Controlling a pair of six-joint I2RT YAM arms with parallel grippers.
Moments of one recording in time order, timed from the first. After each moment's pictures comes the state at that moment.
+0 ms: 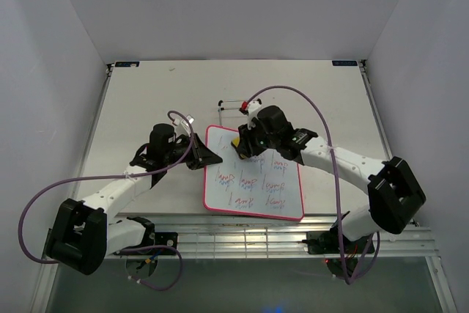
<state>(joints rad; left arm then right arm) -0.39 1.16 0.54 0.10 0.69 -0.89 0.79 1.44 0.97 -0.15 -0.17 0.19</state>
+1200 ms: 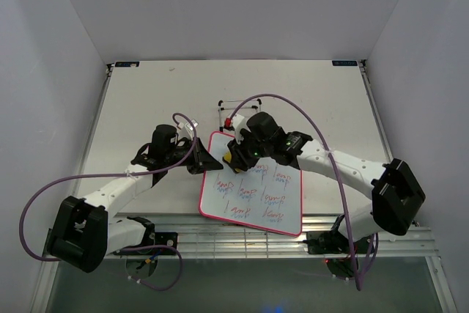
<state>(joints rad) -0.39 1.18 0.55 0.00 0.75 -0.85 0.90 1.45 1.04 -0.30 -0.28 0.02</state>
